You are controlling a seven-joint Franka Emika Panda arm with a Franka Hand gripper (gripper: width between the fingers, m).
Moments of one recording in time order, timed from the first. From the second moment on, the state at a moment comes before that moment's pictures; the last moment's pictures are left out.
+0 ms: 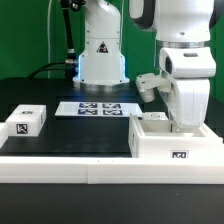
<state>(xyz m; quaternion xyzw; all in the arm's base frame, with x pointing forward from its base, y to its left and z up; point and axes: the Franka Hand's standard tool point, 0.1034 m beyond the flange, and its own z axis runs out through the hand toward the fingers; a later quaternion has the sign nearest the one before) 0.517 0.108 0.019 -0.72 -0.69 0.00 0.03</state>
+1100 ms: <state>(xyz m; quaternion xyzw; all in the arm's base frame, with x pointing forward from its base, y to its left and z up) 0.514 0.106 0.030 -0.72 -0.69 0.00 0.02</state>
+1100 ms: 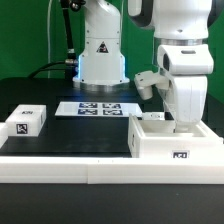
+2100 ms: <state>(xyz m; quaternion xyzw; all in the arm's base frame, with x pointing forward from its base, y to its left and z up) 0.486 0.122 0.060 -0.75 -0.66 0.00 0.02</state>
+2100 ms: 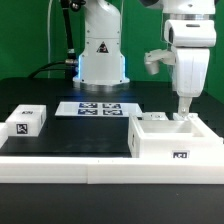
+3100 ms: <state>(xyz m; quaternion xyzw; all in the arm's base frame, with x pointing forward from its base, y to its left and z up) 0.448 0.149 0.046 -0.75 -0.67 -0.02 0.02</state>
